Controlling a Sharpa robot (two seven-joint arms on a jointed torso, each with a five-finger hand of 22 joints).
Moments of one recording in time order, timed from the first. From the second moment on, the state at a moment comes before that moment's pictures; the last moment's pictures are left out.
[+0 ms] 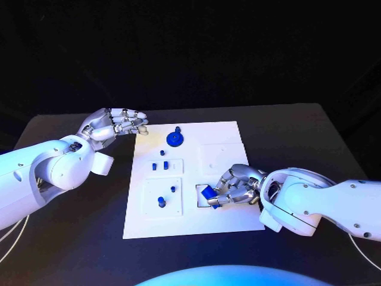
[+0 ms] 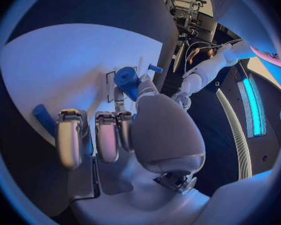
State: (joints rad) left arm 1.19 -0.87 -0.03 1.41 -0.16 -0.06 0.37; left_hand 1.41 -0.21 0.52 0.09 0.31 0.93 0.19 0.23 0.39 1.12 0.14 0.12 0.07 0.99 0.10 0.42 0.33 0.17 0.79 0.22 0.46 0.45; right arm 1.15 -1.03 -0.20 1.96 -0.96 -0.39 -0.44; right_hand 1.35 -0.03 -0.07 0.29 0.18 0.96 0.09 0.42 0.44 1.47 0.01 1.51 1.31 1.47 -0.05 1.54 1.31 0.03 1.47 0.05 1.47 1.31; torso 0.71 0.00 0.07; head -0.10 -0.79
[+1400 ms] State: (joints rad) left arm 1.19 -0.87 -0.03 1.41 -0.16 -0.06 0.37; left_hand 1.41 -0.21 0.52 0.09 0.31 0.93 0.19 0.23 0.39 1.12 0.14 0.12 0.07 0.99 0.10 0.42 0.34 0.17 0.79 0.22 0.46 0.45; right arm 1.14 -0.96 -0.20 1.92 -1.12 -0.42 -0.53; right_hand 1.20 0.02 -0.14 0.29 0.18 1.02 0.06 0.46 0.46 1.47 -0.01 1.50 1.31 1.47 -0.07 1.54 1.31 0.03 1.47 0.04 1.48 1.31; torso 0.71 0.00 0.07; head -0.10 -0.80
